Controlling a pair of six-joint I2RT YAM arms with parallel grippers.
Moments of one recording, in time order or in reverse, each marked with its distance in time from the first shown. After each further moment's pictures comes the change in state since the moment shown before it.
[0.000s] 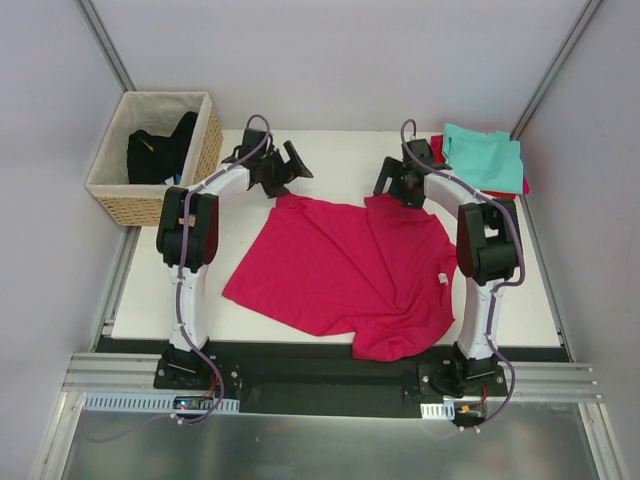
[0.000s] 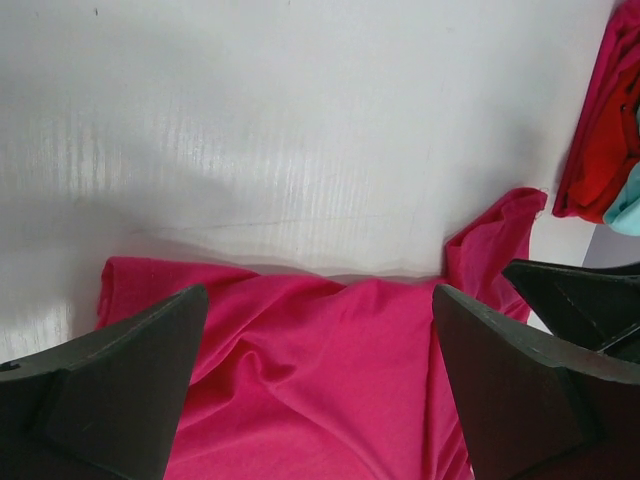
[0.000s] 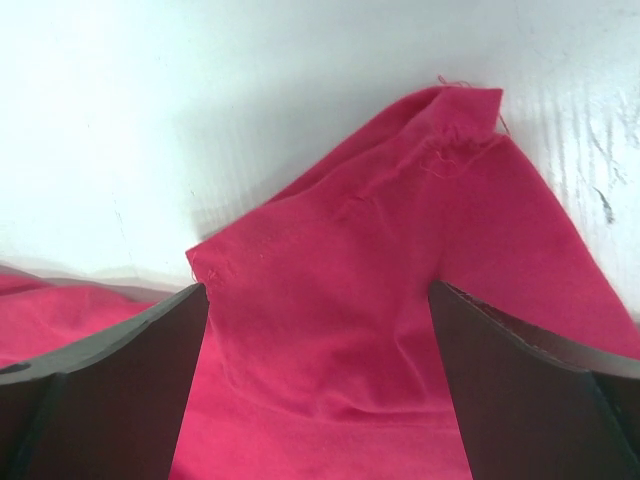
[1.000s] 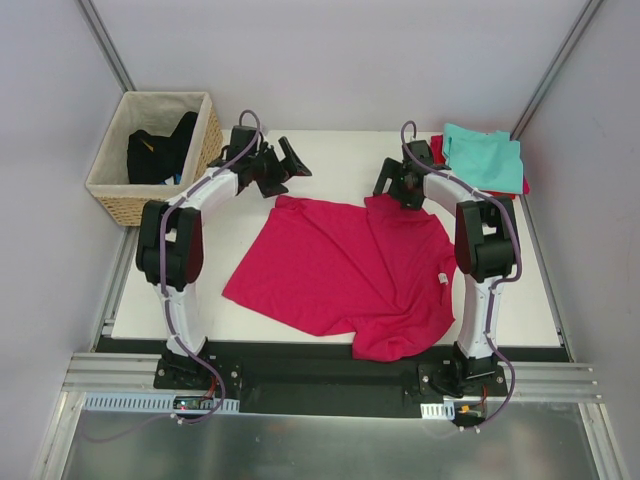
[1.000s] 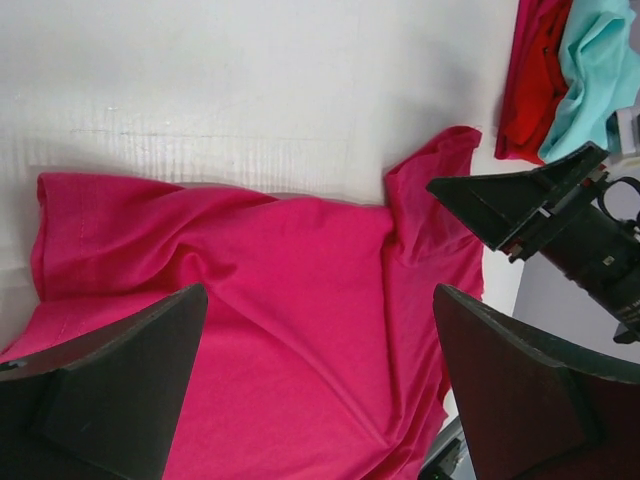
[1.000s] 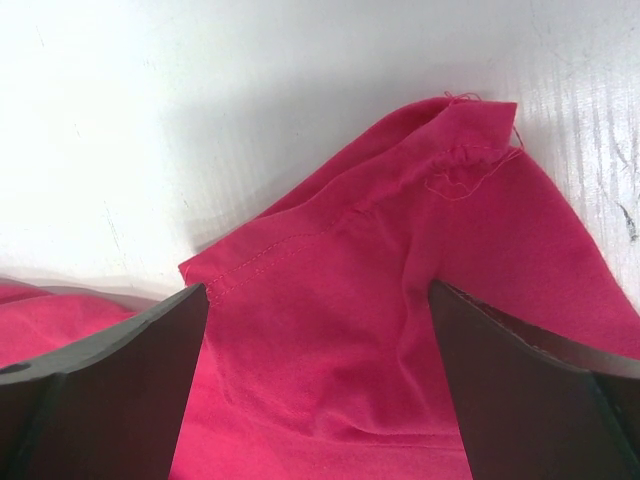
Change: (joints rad) left arm -0.002 -0.224 -0.156 0.010 0.064 -0.002; right arm -0.009 0.045 0.020 0.016 -0.036 0.017
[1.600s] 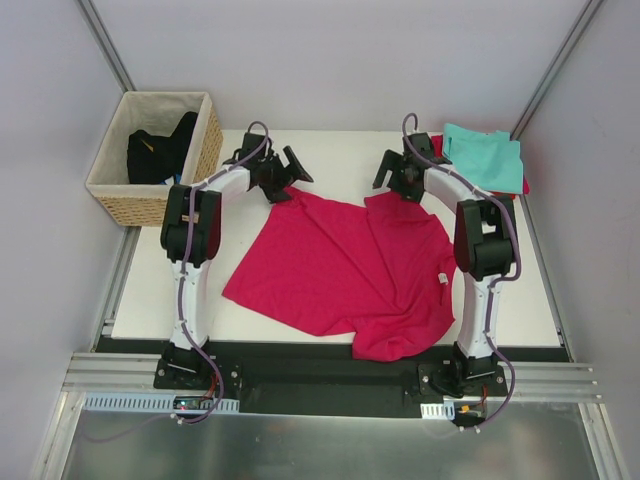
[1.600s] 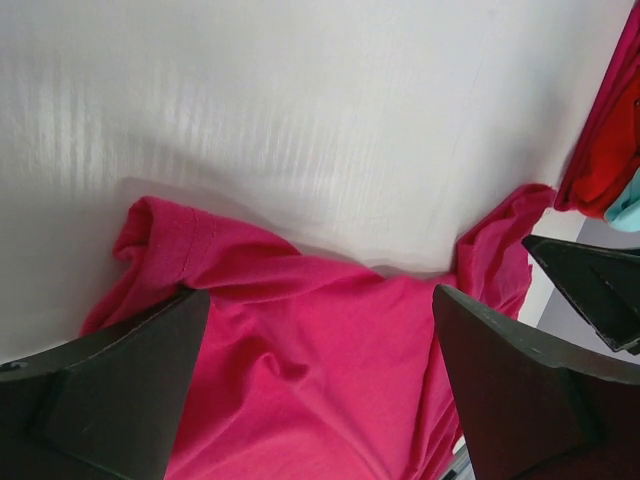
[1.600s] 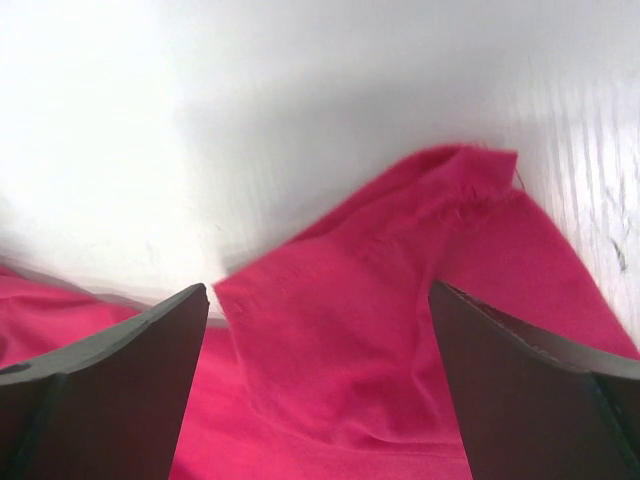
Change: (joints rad) left arm 0.019 0.293 0.173 -0.016 0.002 -0.026; right arm -0.004 0.012 0.059 -0.024 0.000 -0.001
